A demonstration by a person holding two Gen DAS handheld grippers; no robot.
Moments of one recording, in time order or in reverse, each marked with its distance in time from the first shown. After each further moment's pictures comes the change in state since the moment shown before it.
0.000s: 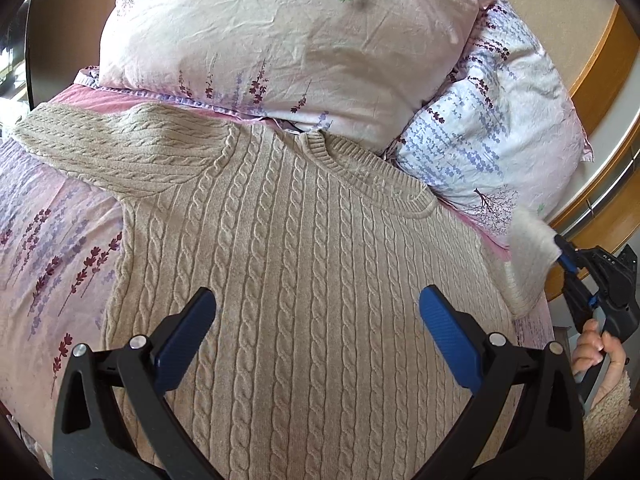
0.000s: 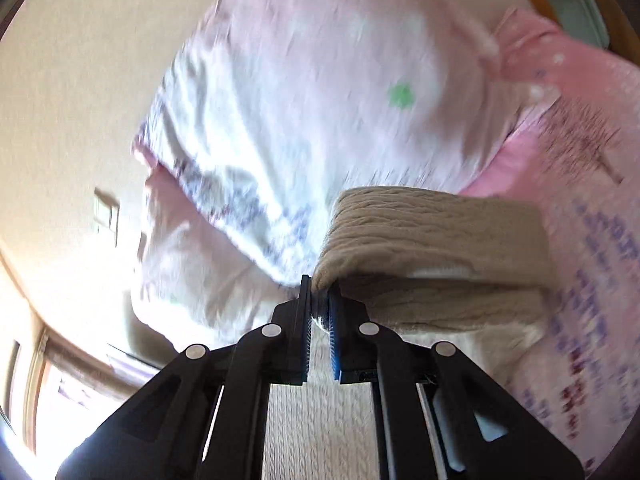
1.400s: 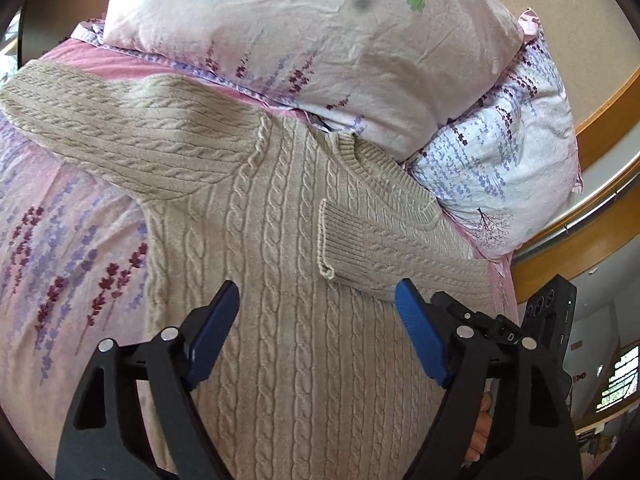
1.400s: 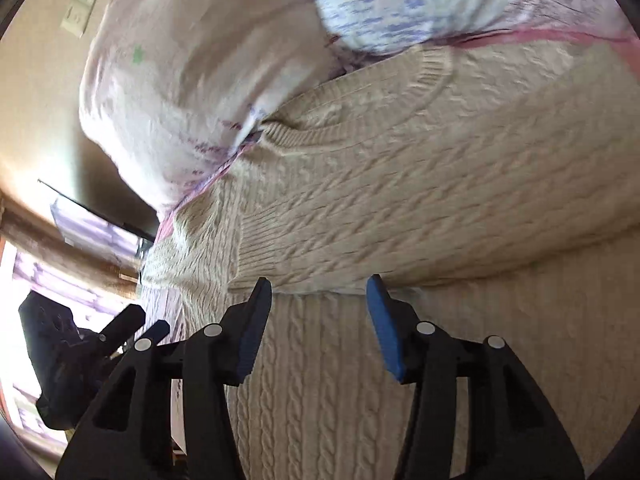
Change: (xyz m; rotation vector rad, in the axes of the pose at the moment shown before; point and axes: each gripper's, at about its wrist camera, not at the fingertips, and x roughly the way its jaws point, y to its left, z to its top) left arm 0.019 0.063 0.034 -0.112 0.132 -0.148; right arm 0.093 0.044 -0.104 -0.118 0.269 -0.190
